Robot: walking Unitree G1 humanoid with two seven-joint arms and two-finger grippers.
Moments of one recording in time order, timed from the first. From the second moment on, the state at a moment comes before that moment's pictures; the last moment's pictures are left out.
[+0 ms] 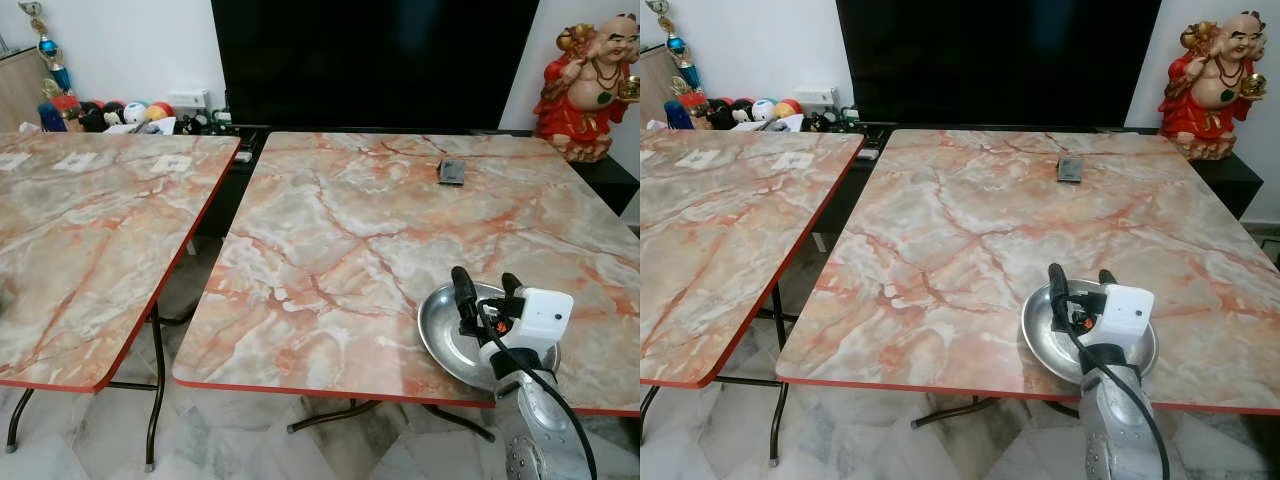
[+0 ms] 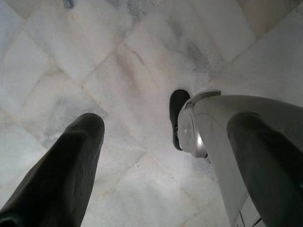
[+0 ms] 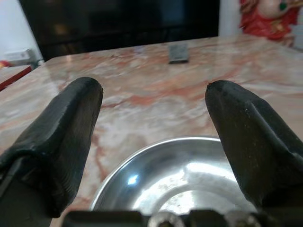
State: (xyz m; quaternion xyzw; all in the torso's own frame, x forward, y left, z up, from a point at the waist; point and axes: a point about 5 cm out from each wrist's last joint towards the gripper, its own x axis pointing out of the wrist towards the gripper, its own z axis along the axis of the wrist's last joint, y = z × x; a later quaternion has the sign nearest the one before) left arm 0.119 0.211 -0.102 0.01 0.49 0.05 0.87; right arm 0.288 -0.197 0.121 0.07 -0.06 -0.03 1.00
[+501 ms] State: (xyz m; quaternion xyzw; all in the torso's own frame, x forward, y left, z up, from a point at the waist) left arm 0.111 0.206 -0.106 0.01 0.50 0.04 0.86; right arm 0.287 -0.186 0.110 0.07 -0.05 -0.04 1.00
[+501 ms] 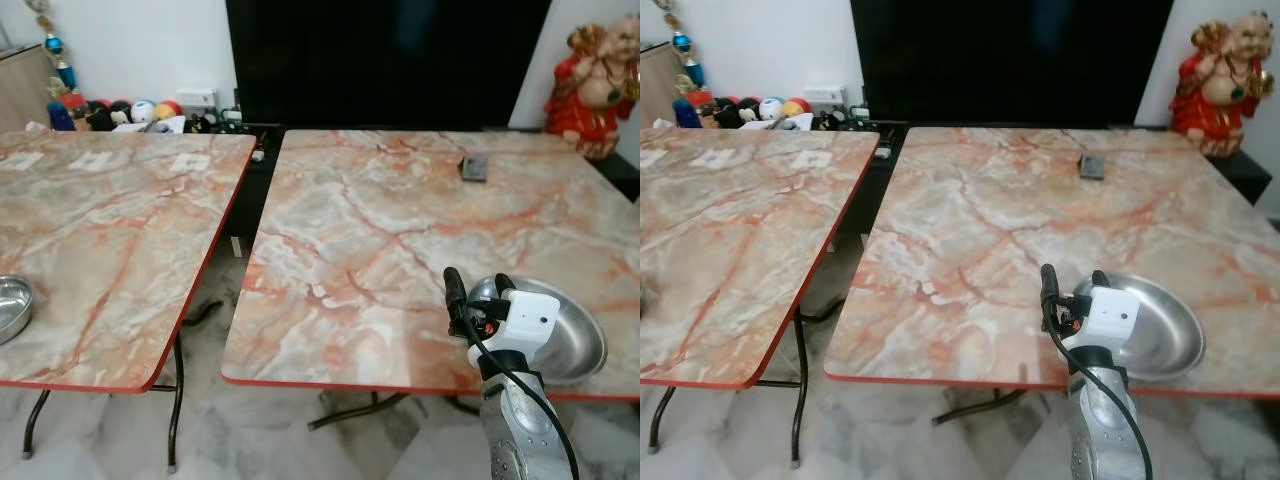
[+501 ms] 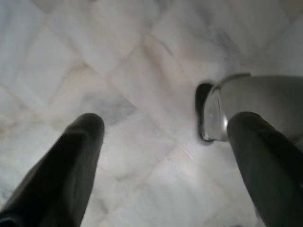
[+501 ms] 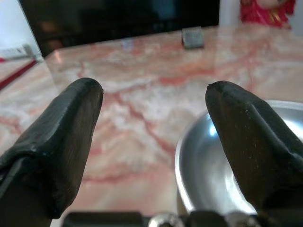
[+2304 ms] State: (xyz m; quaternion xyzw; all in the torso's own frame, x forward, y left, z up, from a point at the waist) left arm 0.108 0.214 -0.105 0.02 0.51 0.05 0.86; right arm 0.300 -0.130 0.110 0.06 -0.05 0.06 0.99
